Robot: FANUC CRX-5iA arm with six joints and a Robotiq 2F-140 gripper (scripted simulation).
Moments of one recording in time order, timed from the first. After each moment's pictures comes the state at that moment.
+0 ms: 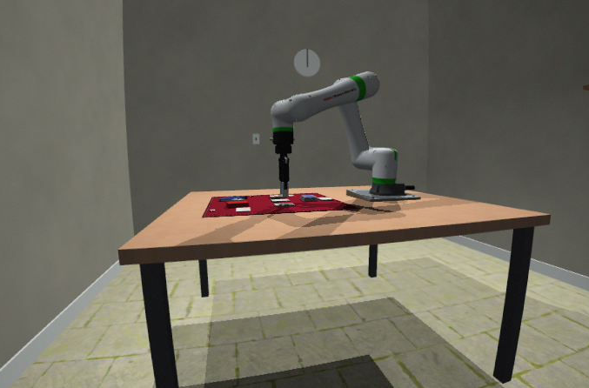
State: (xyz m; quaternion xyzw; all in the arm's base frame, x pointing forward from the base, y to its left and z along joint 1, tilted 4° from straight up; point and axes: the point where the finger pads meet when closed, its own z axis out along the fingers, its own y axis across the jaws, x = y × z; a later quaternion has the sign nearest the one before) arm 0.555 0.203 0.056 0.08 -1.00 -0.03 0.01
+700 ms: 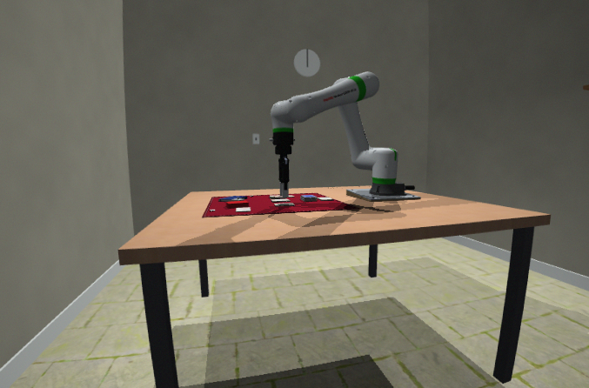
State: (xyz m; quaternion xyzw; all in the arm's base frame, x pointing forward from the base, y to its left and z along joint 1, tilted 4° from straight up) arm 0.556 0.203 0.053 0.08 -1.00 -0.03 0.01
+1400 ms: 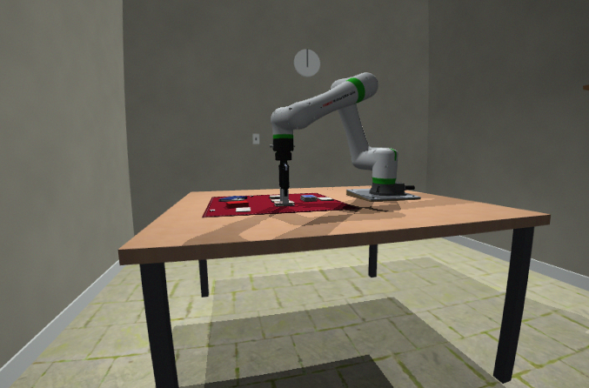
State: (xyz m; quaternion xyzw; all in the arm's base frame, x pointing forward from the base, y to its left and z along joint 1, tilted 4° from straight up) arm 0.555 0.206 0.025 0.08 -1.00 -0.03 0.01
